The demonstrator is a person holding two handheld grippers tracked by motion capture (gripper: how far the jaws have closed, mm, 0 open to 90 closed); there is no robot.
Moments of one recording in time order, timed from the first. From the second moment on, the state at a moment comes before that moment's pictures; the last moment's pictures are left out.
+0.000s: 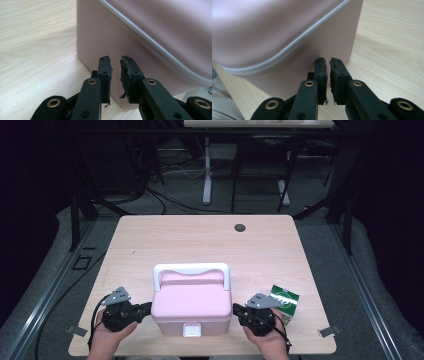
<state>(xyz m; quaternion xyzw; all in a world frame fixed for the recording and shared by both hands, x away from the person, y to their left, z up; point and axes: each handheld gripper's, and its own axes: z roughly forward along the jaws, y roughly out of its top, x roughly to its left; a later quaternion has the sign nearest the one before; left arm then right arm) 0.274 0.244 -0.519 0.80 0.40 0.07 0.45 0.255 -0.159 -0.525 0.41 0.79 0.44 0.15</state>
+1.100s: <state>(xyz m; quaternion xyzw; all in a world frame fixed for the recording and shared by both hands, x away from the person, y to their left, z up) 0.283 0.258 -0.465 0.79 0.38 0.09 0.46 0.270 -0.187 -0.472 0.39 0.77 0.48 0.14</state>
